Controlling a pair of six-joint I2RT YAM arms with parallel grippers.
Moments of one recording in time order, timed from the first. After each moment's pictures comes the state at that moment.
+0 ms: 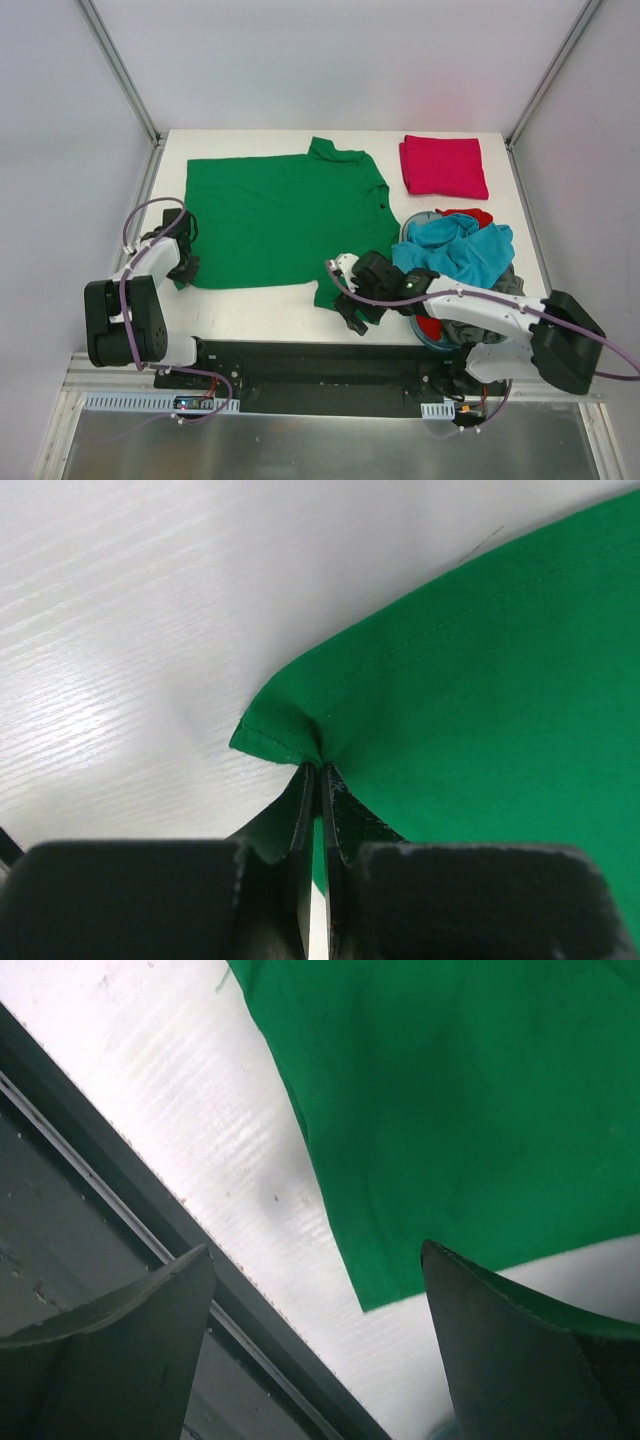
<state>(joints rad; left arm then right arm) 0.14 1.40 0.73 -0.68 -0.37 -1.07 1.00 1.24 0.69 -0.46 -0.06 0.10</state>
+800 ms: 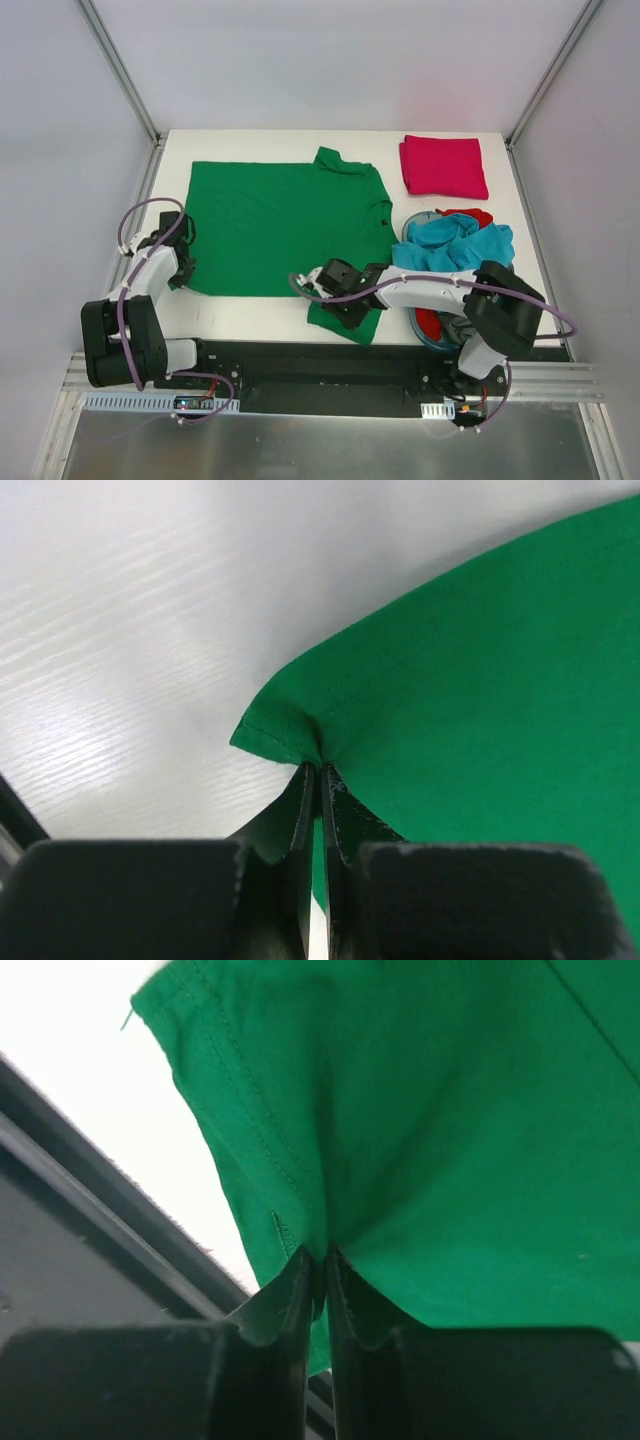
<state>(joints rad) 0.14 1.30 0.71 -0.69 -0.42 -1.02 1.08 1.63 0.93 -0.58 -0.05 0.10</state>
